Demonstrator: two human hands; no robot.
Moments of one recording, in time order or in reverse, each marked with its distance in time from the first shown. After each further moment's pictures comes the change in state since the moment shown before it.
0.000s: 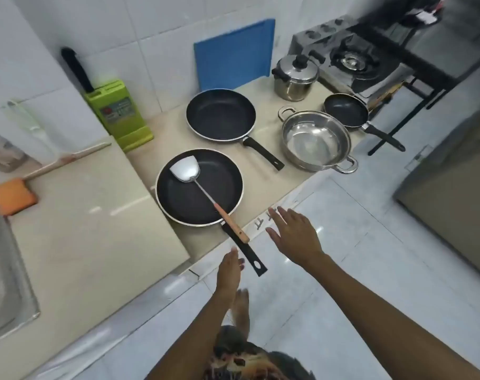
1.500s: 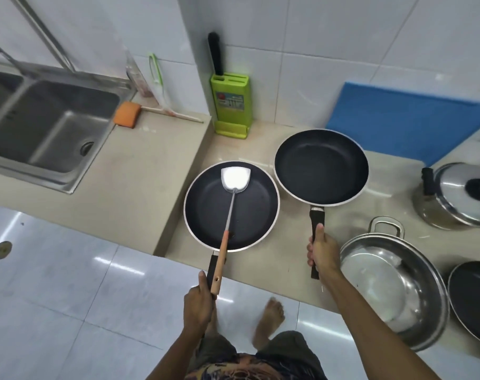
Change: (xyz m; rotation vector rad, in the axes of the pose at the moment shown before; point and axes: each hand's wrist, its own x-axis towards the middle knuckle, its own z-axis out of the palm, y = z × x) left_hand 0.065 0.082 0.135 -0.185 0.964 -0.128; right_hand 0.337 0.120 0.006 1.131 -0.461 0.281
